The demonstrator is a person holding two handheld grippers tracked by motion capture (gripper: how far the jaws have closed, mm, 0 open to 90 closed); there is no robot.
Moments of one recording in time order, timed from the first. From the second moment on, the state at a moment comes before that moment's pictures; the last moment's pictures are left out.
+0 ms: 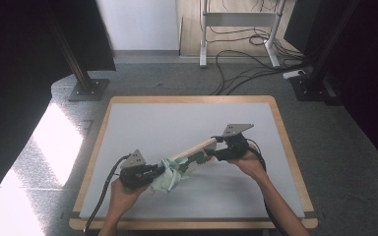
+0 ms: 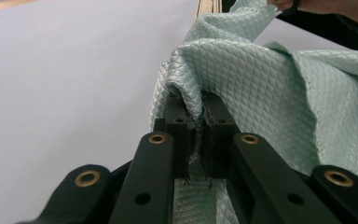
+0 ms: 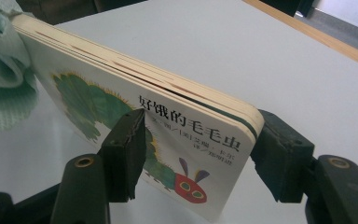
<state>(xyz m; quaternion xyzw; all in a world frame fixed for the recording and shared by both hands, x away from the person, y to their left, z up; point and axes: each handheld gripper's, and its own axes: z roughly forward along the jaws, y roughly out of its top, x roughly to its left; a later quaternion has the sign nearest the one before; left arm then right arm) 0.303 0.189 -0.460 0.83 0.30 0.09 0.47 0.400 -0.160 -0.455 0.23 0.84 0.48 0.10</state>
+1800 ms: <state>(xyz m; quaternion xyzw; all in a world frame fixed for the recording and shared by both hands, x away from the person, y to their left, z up) 0.304 0.180 -0.505 0.86 0.33 0.14 0.38 0.398 -0.162 -0.456 0.22 0.84 0.48 0.10</state>
